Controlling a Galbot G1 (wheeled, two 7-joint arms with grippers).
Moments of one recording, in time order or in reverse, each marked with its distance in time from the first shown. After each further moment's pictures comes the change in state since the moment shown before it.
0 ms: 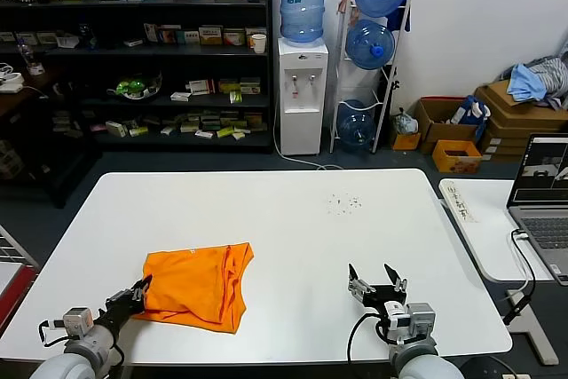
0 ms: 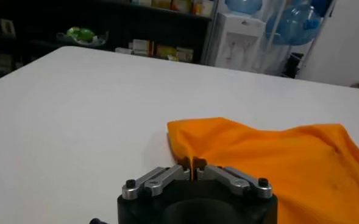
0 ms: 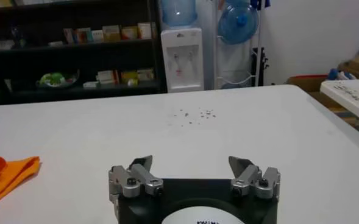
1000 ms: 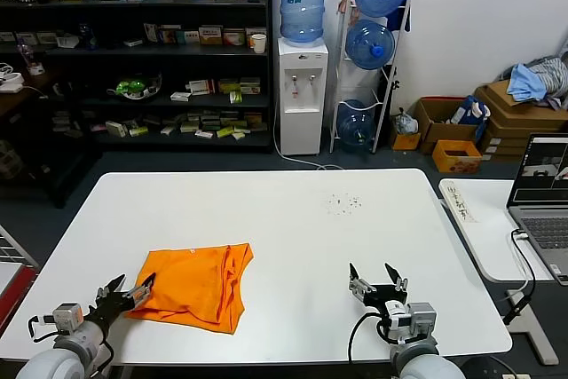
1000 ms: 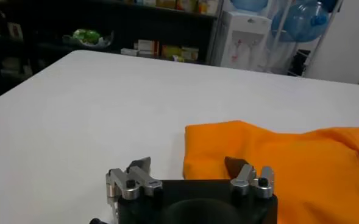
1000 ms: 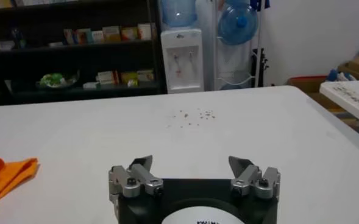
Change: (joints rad) left arm -0.011 0.045 -0.013 0.039 -0.024 0.005 0.013; right arm 0.000 -0.004 0.003 0.001 0.003 0.003 -0.003
